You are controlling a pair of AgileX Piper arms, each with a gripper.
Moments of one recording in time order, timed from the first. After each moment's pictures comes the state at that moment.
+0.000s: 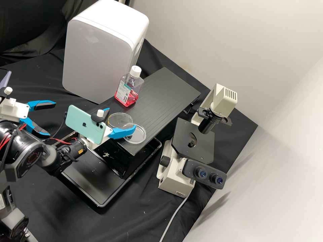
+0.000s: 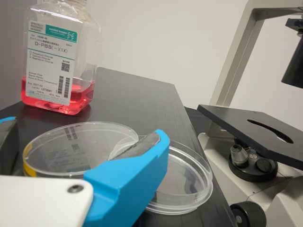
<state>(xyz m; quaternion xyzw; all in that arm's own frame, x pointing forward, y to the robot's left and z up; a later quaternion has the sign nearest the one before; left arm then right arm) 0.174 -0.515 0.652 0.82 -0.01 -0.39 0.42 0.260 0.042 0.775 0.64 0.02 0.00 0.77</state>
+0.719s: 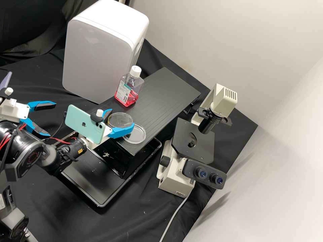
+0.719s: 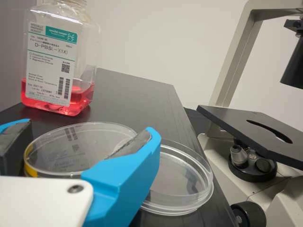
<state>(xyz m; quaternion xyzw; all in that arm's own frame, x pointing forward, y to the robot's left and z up) 0.175 -0.514 0.650 0.82 -0.01 -0.39 0.42 0.260 0.043 0.775 0.64 0.03 0.00 0.77</state>
